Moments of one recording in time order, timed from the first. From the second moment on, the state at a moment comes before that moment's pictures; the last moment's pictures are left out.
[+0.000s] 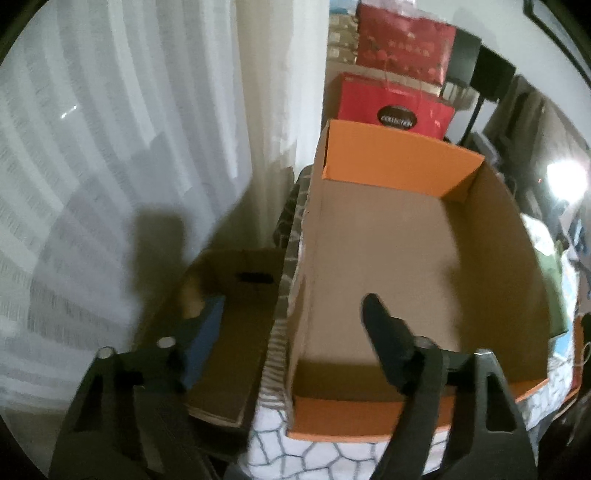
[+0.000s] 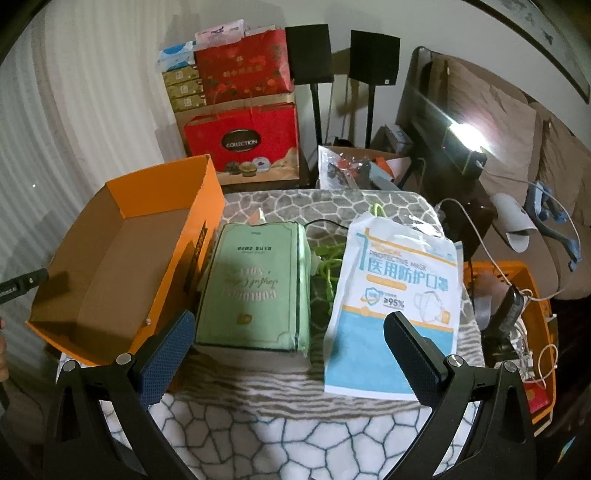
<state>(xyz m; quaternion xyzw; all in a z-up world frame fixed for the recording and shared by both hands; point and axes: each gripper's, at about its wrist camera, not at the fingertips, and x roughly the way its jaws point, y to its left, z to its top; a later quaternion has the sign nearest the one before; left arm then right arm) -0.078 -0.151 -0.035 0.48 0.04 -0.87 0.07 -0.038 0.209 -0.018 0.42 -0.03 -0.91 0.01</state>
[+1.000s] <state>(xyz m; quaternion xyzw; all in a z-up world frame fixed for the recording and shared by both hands) -0.105 -0.153 -0.098 0.57 0.02 -0.82 0.00 -0.108 0.180 -0.067 0.50 -0.02 -0.86 0.01</state>
